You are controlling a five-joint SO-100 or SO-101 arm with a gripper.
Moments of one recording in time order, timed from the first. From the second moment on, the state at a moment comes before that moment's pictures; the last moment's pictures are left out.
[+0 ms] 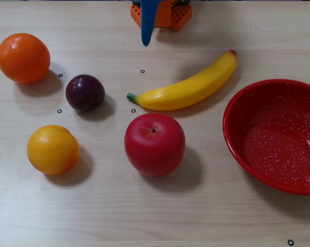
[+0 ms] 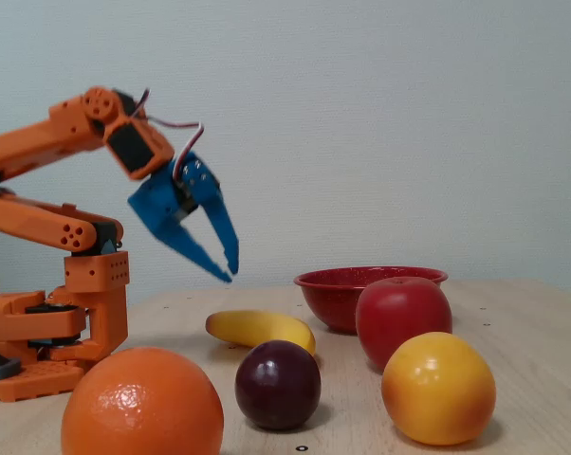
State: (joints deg) arm 7.0 159.5 138.5 73.8 -3.3
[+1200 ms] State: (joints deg) arm 31.3 84.1 65.1 92.4 -7.9
